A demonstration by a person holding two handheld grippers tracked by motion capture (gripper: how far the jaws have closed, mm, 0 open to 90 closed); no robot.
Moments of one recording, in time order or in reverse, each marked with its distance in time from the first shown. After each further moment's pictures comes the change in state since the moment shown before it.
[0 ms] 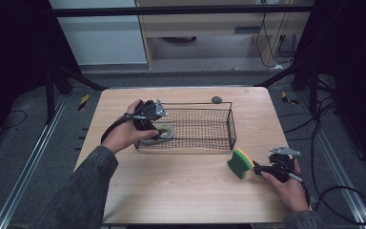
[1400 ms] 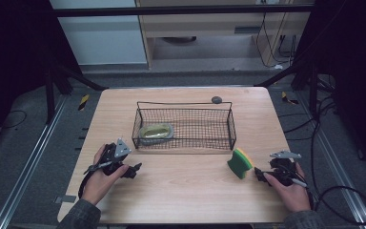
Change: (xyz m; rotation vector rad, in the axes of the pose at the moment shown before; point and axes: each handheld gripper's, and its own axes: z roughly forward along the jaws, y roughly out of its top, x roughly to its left) left arm -0.074 -0.151 -0.002 -0.124 0.013 -0.388; right arm 0.006 -0.006 -0.020 0.076 0.025 -0.057
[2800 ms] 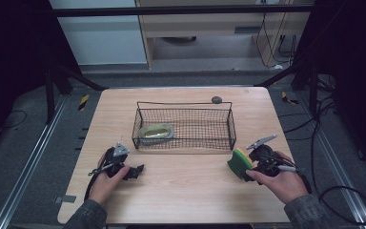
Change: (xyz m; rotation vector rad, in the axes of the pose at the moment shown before) left arm 0.006 -0.030 0.039 -0.029 -0.071 -0.224; right arm 0.076 0.081 -0.069 0.235 0.139 -0.242
